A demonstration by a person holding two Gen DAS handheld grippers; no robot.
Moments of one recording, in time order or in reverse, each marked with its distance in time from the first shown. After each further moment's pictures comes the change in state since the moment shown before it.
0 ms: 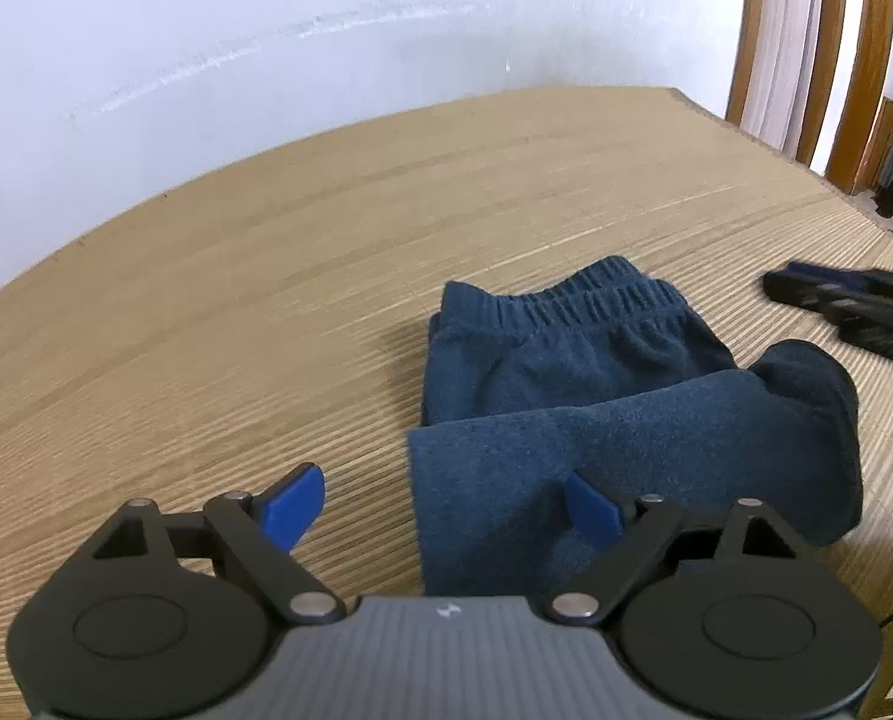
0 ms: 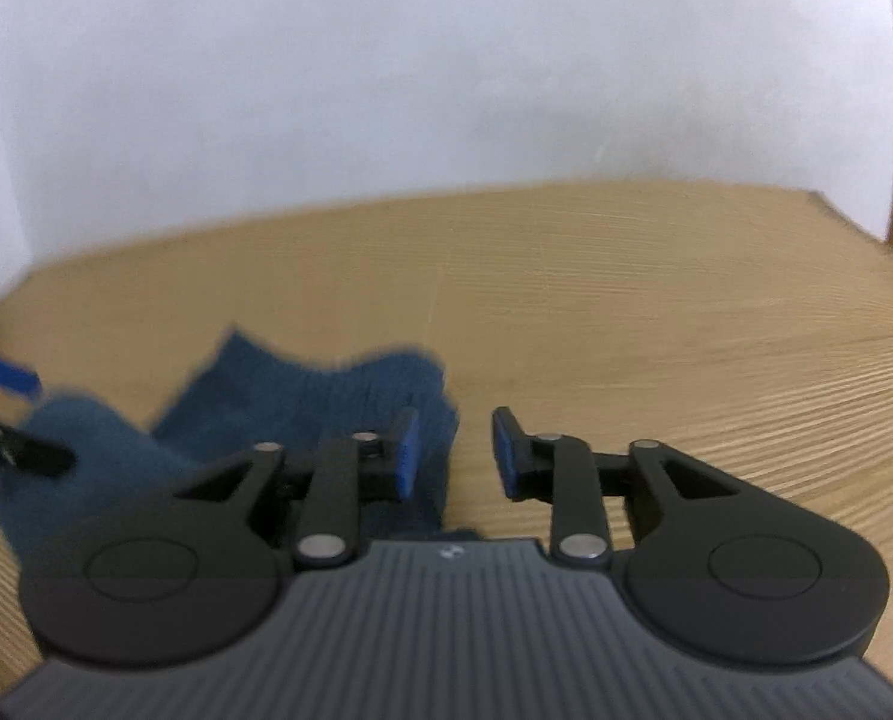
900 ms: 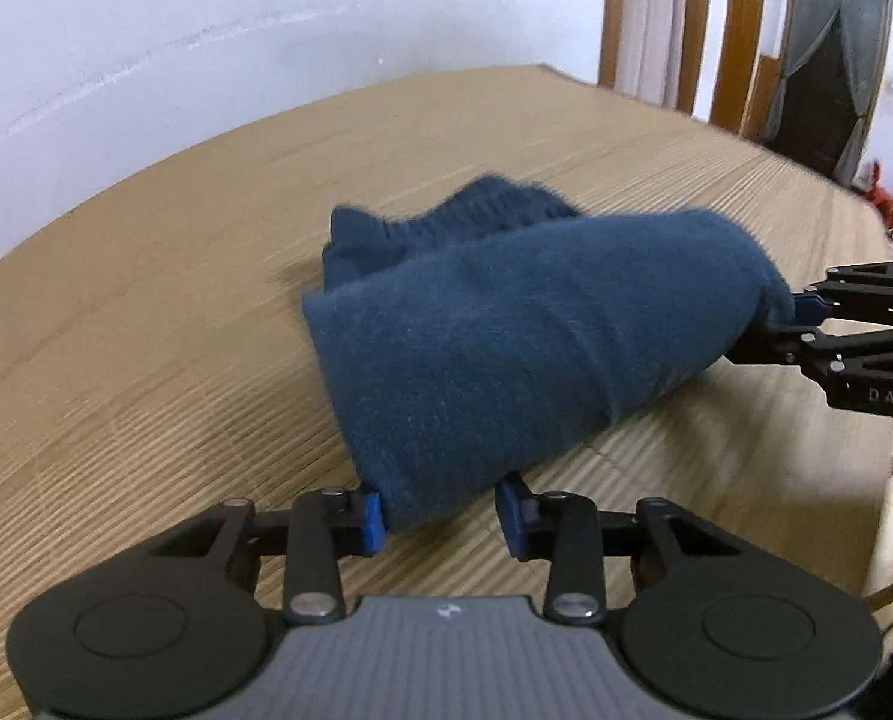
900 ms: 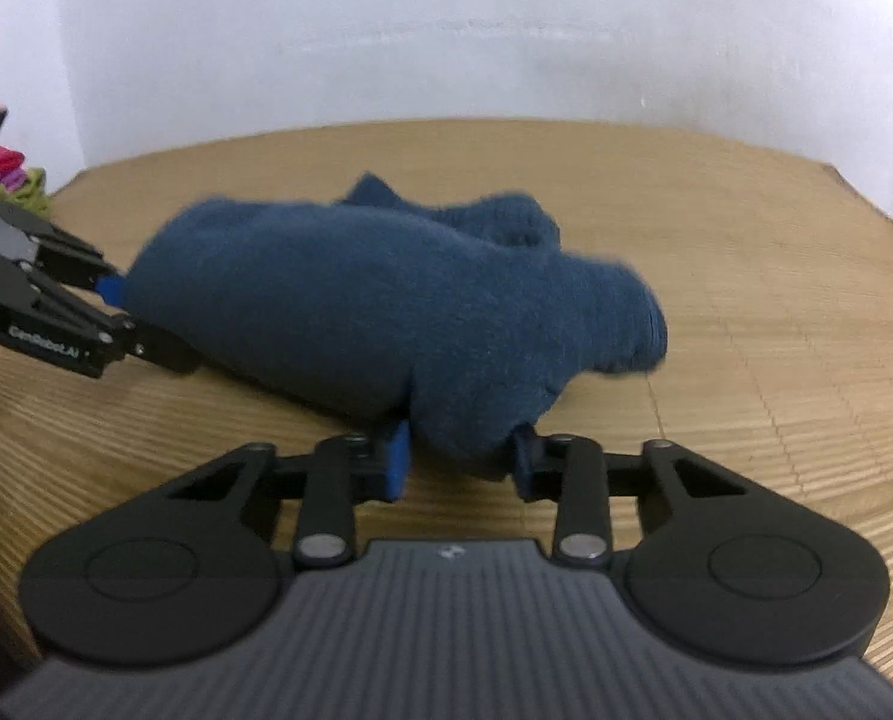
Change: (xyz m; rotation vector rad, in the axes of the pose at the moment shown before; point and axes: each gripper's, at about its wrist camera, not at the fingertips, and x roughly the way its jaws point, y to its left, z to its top) left arm -0.007 -0.001 -0.077 0.167 -0.046 -0.198; right arm -0.070 0.076 -0.083 -0.126 0.127 0.039
